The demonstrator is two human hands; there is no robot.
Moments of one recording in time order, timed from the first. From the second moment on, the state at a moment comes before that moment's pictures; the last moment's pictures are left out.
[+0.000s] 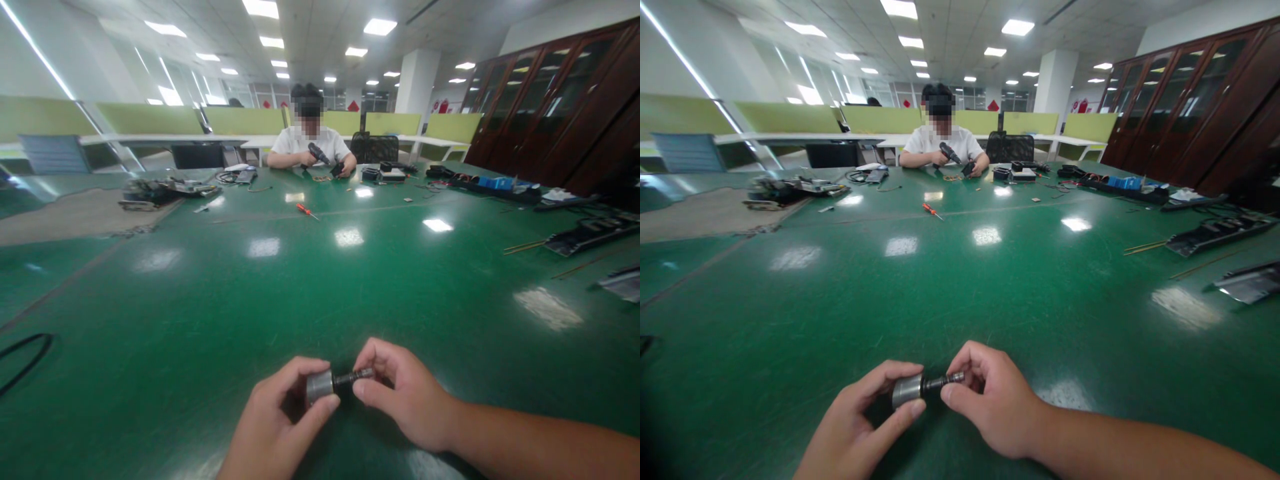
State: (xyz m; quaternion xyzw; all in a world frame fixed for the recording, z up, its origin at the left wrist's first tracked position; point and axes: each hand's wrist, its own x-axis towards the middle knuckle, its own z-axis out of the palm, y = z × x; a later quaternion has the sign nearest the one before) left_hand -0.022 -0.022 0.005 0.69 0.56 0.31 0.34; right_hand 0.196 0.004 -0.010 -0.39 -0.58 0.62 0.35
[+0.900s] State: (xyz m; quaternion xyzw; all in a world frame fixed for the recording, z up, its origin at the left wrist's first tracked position) left_hand -0.022 -0.022 0.004 0.69 0.56 0.33 0.32; right_hand 0.195 0.004 -0.009 -0.40 -0.59 0.61 0.35
